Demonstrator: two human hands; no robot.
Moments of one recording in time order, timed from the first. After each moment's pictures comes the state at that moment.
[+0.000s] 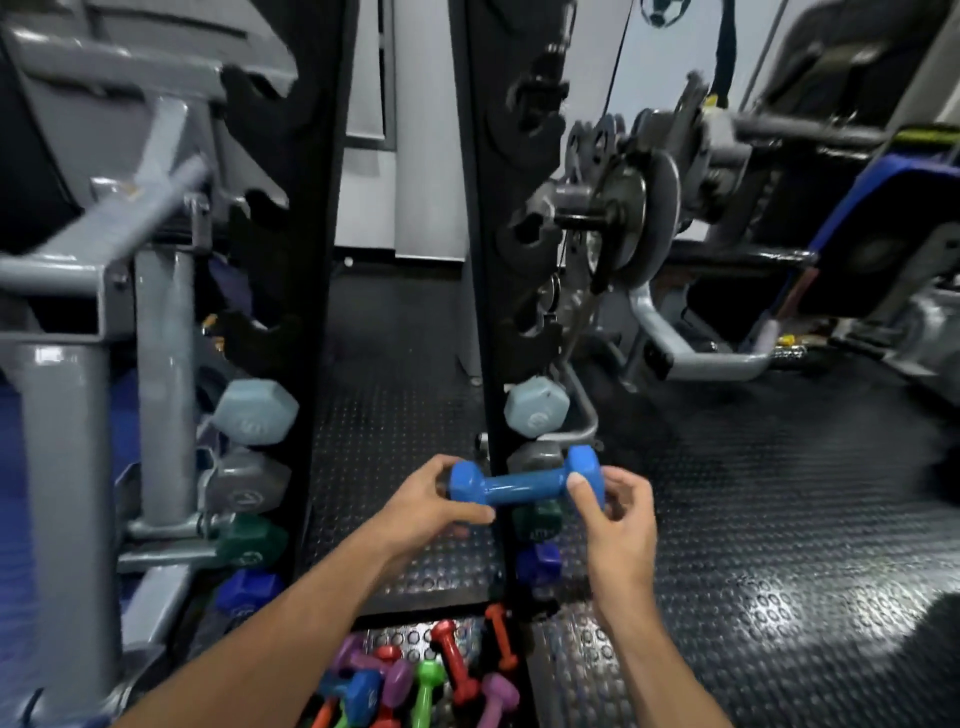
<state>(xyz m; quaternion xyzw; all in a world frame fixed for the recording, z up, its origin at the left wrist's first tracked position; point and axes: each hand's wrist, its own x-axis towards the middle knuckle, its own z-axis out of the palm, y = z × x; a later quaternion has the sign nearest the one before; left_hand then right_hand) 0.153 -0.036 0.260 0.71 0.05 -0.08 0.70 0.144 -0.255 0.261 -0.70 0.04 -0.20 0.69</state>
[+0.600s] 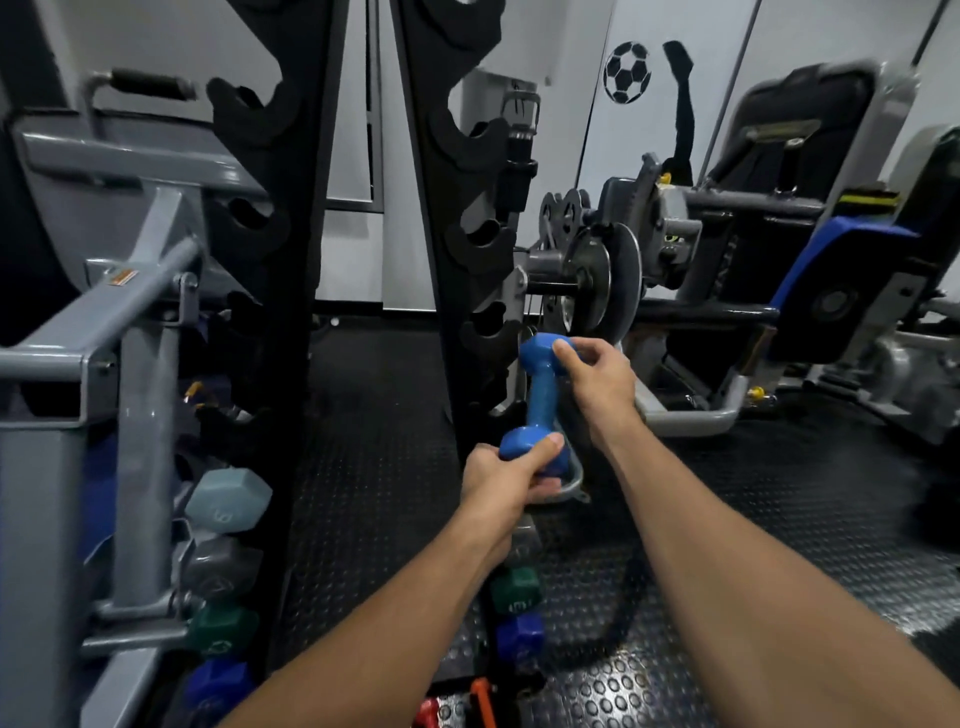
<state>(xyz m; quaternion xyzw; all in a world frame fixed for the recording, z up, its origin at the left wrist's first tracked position) 0.205 -0.148 0.389 0.57 0.11 0.01 0.82 0.315 -0.259 0.447 -0.78 -0.03 -0.21 0.59</state>
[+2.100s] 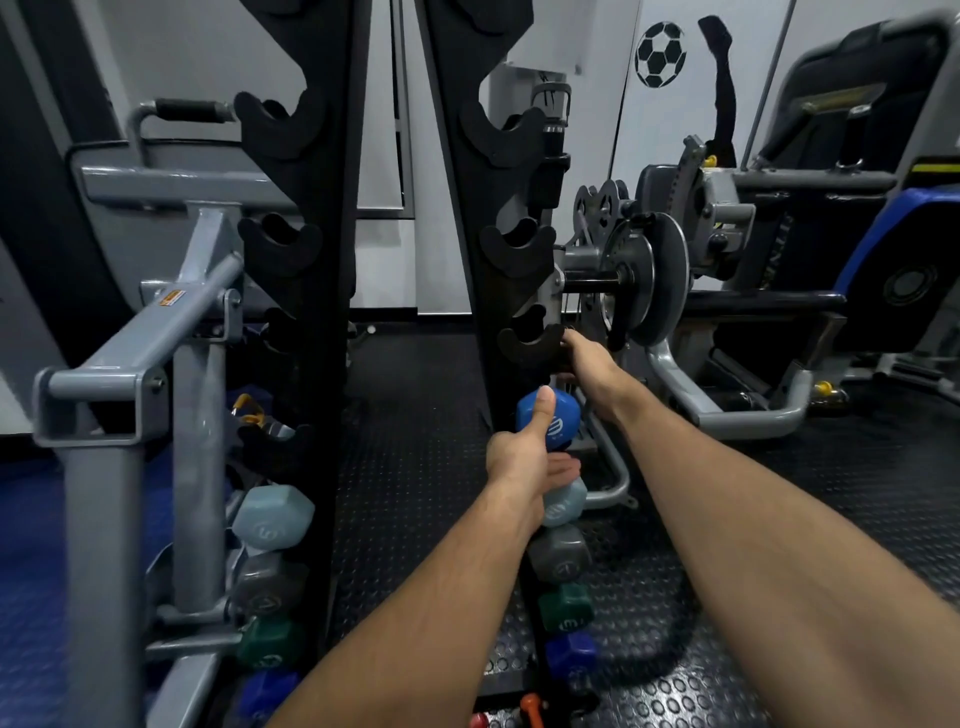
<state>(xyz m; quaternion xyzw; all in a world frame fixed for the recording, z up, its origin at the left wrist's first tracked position) 0.239 -0.123 0.408 0.56 0.19 0.01 0.81 0.366 -0.212 0.451 -0.76 -0.11 0.04 0.64</state>
